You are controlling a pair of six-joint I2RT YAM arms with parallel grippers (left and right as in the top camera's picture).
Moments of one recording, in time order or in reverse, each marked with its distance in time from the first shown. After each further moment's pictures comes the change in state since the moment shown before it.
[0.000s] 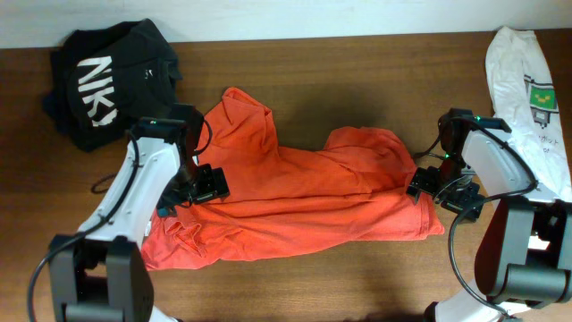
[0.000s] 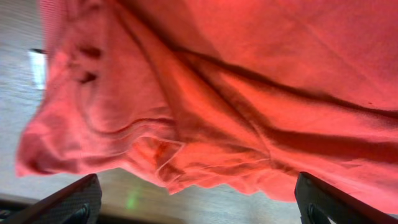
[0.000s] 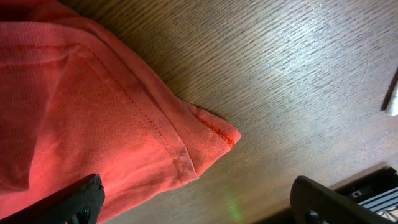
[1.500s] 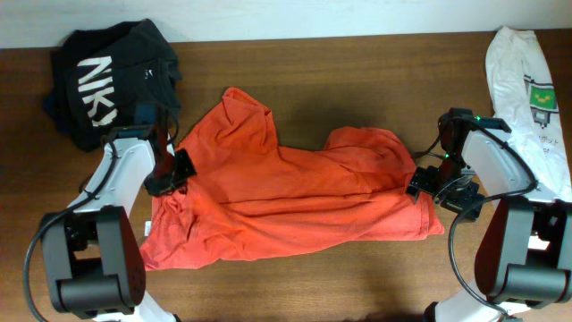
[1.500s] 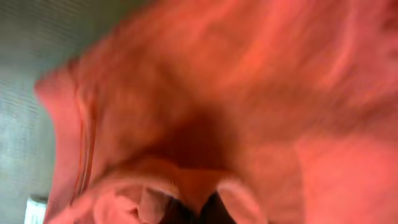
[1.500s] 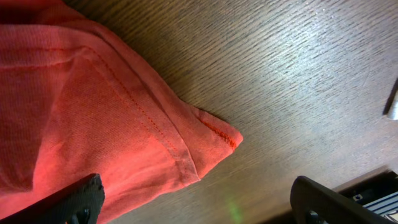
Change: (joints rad) left arm 0.188 0.106 -0.075 0.414 0.024 0.071; right arm 0.000 0.000 0.000 0.008 -0.005 -0.009
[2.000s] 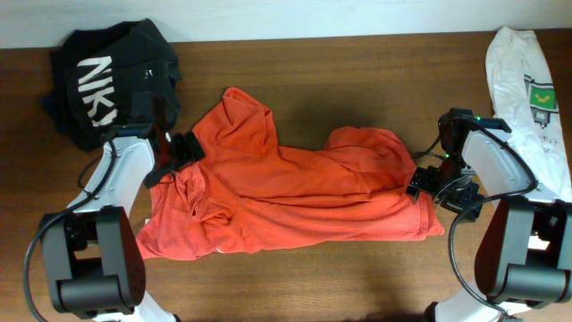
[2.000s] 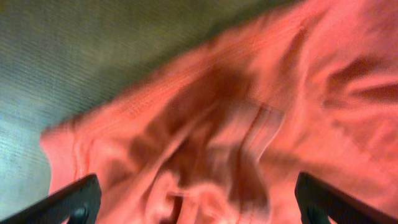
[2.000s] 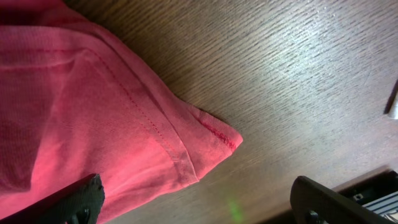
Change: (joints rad) left arm 0.000 0.000 0.014 0.127 -0.027 -0.068; right arm 0.000 0.000 0.000 -0.001 -0.002 0.000
